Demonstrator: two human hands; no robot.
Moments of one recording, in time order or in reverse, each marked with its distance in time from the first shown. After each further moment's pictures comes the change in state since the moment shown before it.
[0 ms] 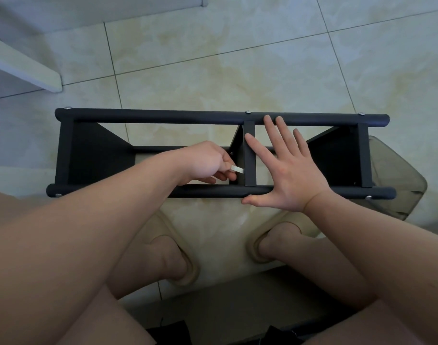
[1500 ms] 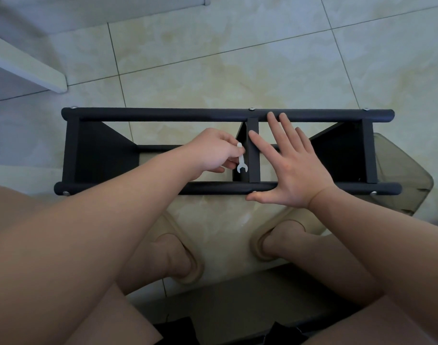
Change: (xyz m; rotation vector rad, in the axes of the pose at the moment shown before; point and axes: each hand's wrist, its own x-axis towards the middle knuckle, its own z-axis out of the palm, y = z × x) left_hand 0.009 0.004 0.001 -0.145 0.160 0.076; right_hand 0.001 0.001 0.000 0.025 0.012 -0.012
